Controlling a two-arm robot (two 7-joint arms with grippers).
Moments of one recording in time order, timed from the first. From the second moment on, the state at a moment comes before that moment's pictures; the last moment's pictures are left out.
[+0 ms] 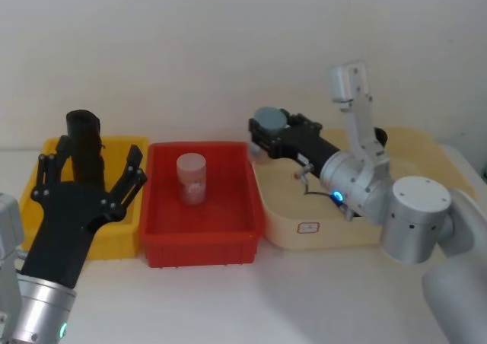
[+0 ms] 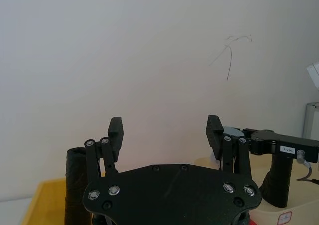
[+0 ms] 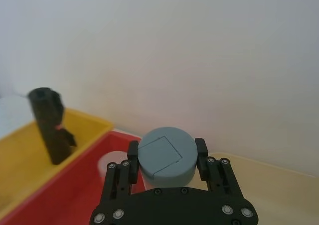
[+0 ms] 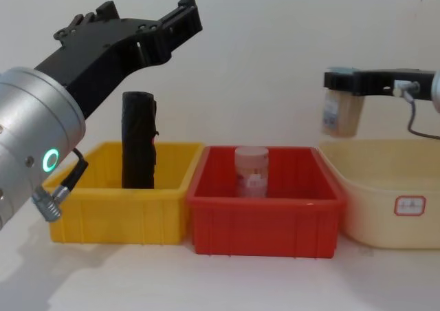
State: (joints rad) left arm -0.03 0.14 0.31 -1.80 -0.21 -0.30 -0.07; right arm 0.51 0.25 -0.29 -1.35 0.32 0.22 0.25
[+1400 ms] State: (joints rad) left arm -0.03 0.14 0.31 -1.80 -0.21 -0.30 -0.07; right arm 0.45 0.28 -0.24 -1.35 0.24 0.17 0.19
